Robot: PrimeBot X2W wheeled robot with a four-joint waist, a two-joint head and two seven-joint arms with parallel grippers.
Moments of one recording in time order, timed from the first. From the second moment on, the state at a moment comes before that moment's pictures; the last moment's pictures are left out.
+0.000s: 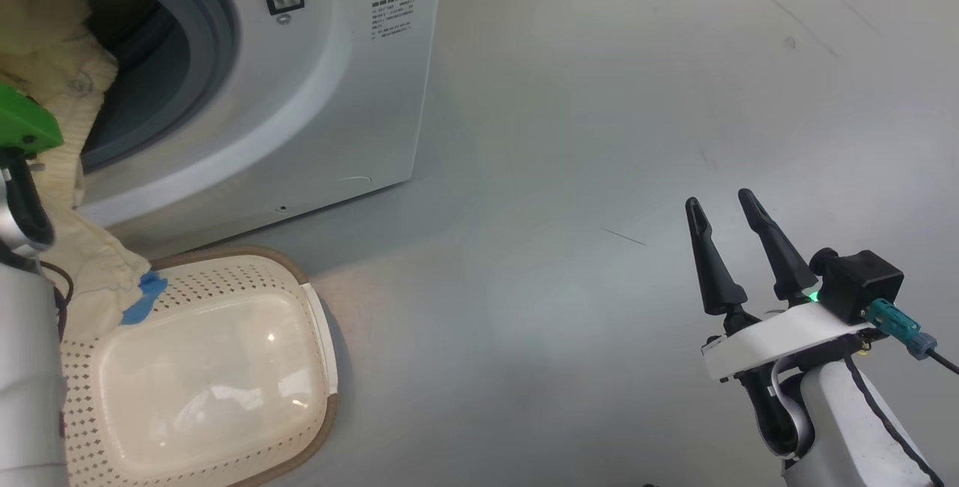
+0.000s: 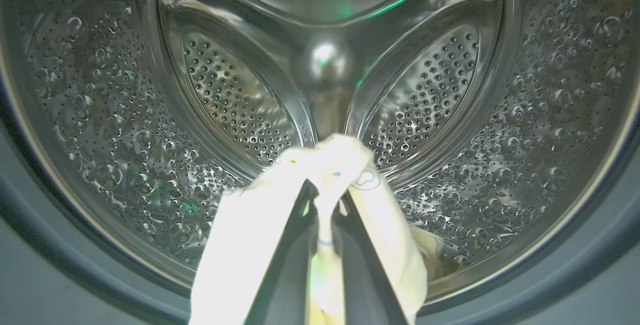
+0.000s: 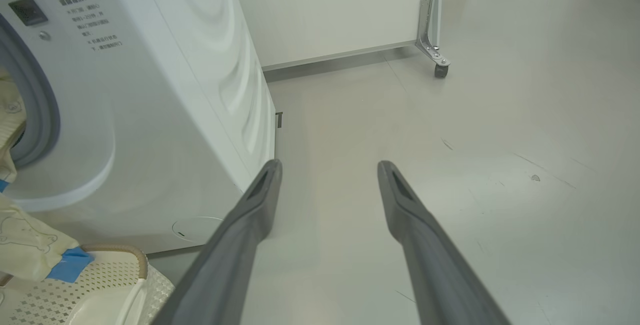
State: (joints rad) left arm -0.78 0.22 0.02 0.37 -0.23 0.12 -0.06; right arm -0.19 -0.11 0.20 0.20 0.36 0.12 -0.26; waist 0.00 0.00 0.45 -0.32
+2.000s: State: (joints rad) left arm -1.23 0.17 0.03 0.91 -0.12 0.12 -0.23; right arm -0.29 -0.18 0.25 0.22 0.38 0.12 -0.26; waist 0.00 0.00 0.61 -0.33
